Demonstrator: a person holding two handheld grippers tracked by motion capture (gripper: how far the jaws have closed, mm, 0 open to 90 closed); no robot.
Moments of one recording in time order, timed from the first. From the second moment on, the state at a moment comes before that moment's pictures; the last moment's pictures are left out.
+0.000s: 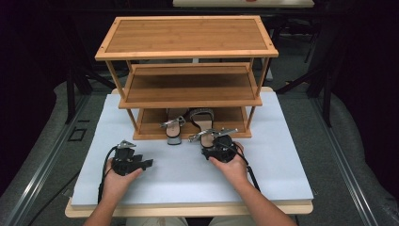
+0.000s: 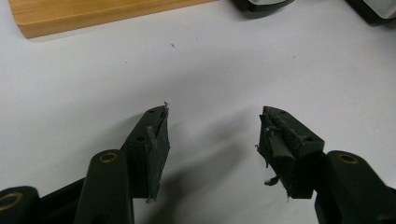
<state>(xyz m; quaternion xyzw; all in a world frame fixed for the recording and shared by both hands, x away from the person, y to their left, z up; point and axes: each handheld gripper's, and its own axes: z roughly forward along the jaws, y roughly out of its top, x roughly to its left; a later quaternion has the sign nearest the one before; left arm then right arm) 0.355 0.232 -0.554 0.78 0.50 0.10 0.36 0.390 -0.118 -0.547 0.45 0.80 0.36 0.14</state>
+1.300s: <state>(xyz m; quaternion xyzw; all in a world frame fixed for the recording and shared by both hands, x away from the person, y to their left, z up) 0.389 0.190 -0.538 0.79 0.46 0.10 0.39 0.424 -0.120 -0.525 0.43 0.81 0.36 0.15</state>
